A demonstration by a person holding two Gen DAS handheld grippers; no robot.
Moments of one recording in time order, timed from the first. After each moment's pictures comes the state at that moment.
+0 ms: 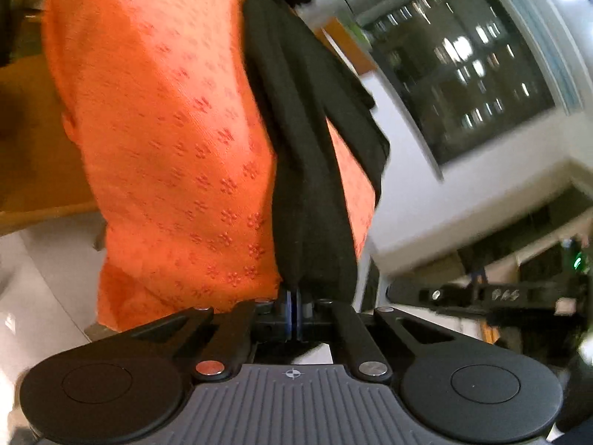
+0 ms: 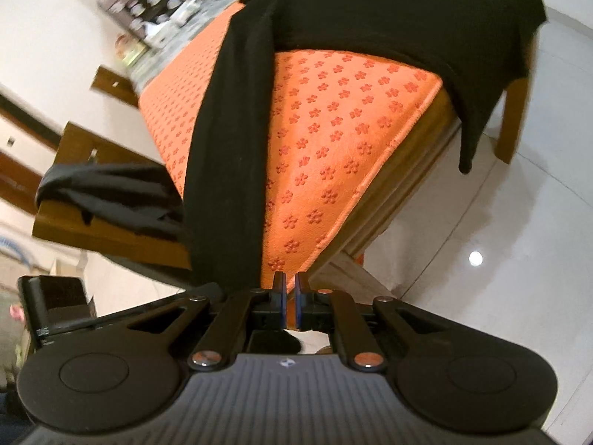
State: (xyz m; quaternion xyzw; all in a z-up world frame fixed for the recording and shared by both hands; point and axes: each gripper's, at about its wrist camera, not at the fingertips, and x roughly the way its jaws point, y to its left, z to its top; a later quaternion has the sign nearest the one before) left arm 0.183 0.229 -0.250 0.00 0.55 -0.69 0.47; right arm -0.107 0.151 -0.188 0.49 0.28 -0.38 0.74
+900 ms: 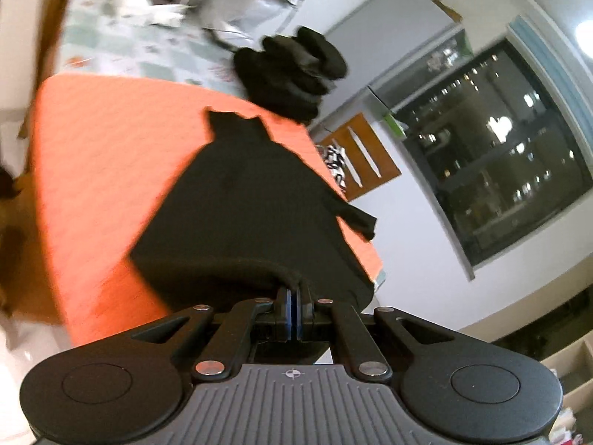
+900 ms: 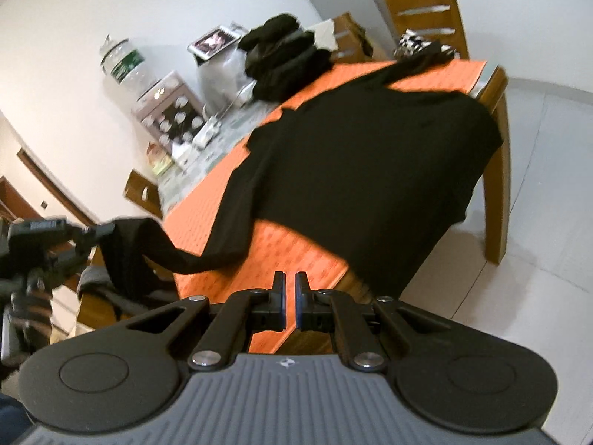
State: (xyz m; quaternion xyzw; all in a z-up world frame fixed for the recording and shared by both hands) left arm 0.149 0.079 -0.028 -0.04 0.50 -0.63 0.58; right arm -0.274 0.114 -0.087 0.42 0.12 -0.43 0.79
